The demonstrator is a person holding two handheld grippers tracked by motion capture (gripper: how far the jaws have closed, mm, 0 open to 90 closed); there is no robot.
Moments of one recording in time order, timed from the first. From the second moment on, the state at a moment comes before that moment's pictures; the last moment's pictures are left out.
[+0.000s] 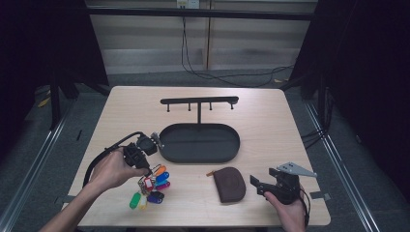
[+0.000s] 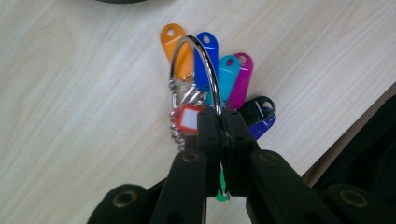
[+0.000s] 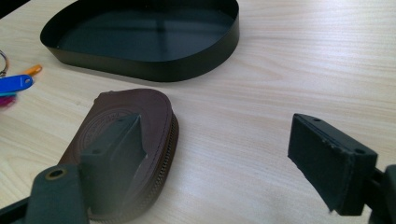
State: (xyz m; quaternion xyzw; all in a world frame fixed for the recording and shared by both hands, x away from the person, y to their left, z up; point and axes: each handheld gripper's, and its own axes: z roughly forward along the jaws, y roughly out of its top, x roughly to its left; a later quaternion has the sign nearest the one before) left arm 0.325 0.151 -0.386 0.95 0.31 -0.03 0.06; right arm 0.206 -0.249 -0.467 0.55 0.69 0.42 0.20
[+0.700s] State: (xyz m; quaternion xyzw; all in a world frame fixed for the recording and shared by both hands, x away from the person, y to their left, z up) left arm 0.334 0.154 -0.332 0.95 0.30 -0.02 0.09; right arm 0.205 -0.249 -0.465 0.55 0.69 0.42 0.20
